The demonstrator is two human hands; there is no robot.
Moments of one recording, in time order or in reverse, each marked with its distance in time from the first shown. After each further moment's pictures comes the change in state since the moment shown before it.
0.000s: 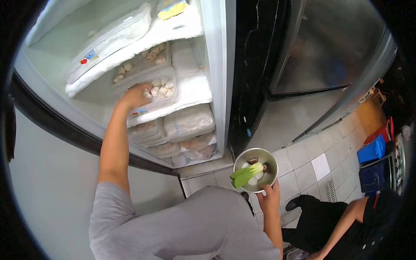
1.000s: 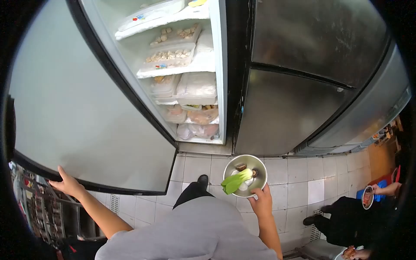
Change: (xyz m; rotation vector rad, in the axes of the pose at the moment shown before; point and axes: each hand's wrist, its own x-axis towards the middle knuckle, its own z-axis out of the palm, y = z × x) left_hand -0.643 0.217 0.057 0.022 1.880 -1.075; right_hand -0.082 0.142 -0.142 0.161 -0.320 -0.274
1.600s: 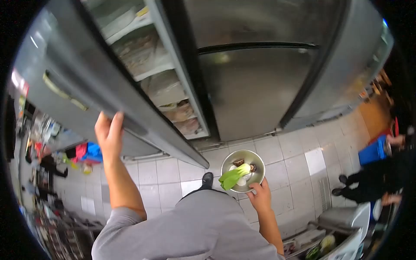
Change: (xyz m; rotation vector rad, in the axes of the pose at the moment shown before) left_hand -0.255 0.145 0.185 -0.875 -1.324 0.160; right_hand -0.012 0.058 0.068 0.051 0.114 0.229
